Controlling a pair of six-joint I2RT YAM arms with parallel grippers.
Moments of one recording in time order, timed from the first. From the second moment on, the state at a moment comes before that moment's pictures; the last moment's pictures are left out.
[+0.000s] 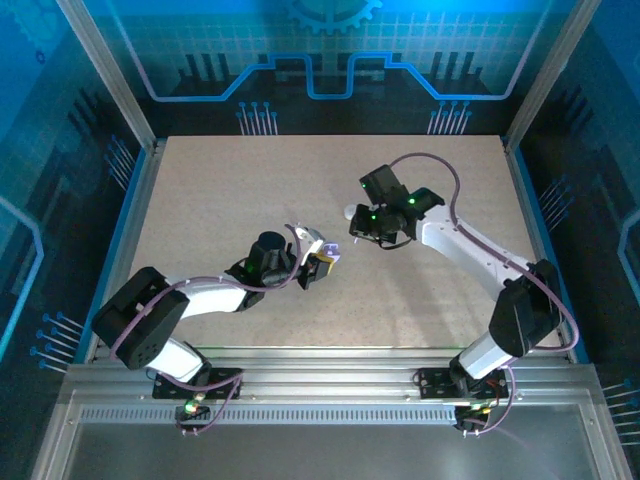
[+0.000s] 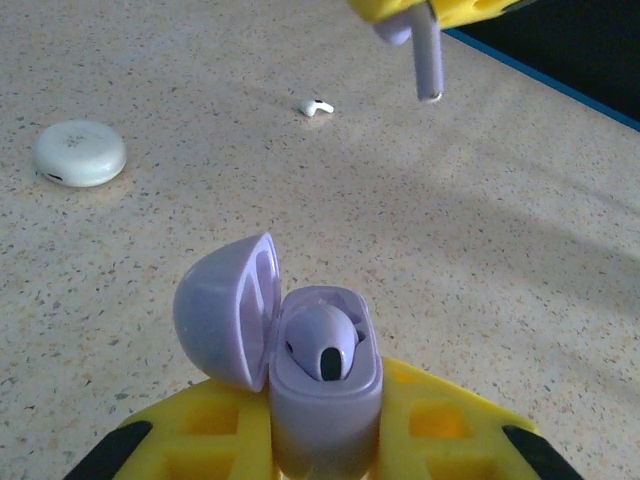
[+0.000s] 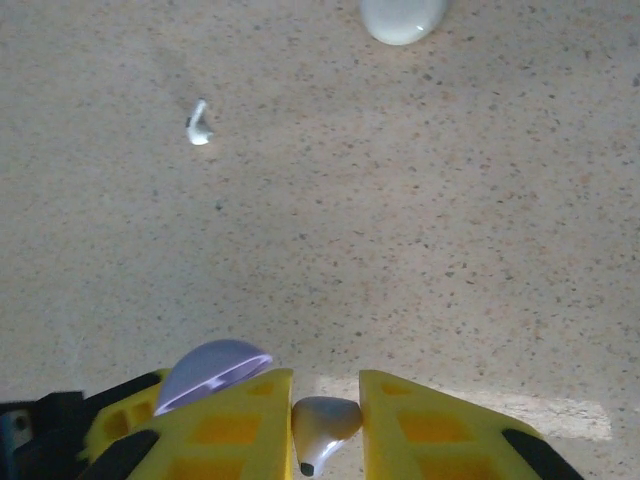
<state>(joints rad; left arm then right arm) -0.61 1.51 0.53 0.57 0.38 -0.09 0.58 1.55 1.34 -0.81 -0.06 0.80</state>
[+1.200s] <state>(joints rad) -0.61 1.52 0.54 0.71 0.39 -0.15 0.68 1.52 1.29 -0.68 0.00 0.87</state>
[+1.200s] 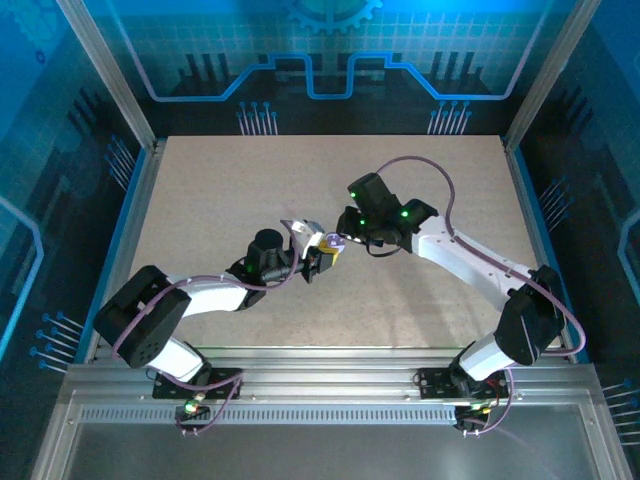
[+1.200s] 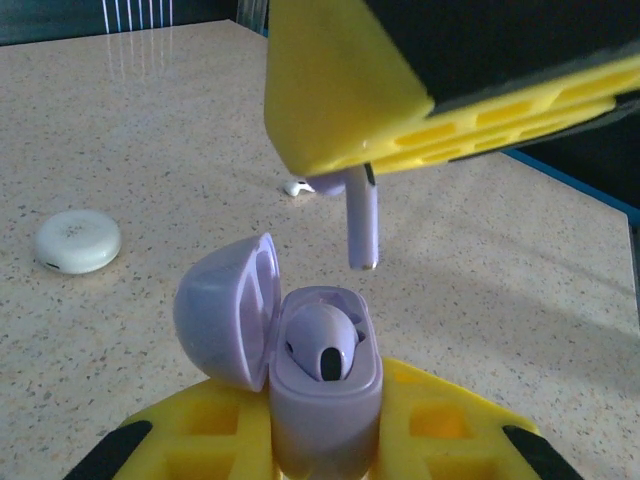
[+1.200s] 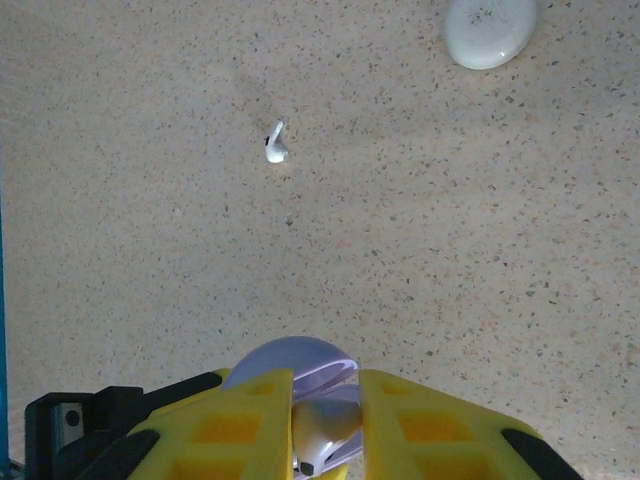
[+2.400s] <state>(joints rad) -0.61 1.52 0.54 0.75 0.37 -0.17 0.70 1.53 1.26 -0.63 0.01 0.88</state>
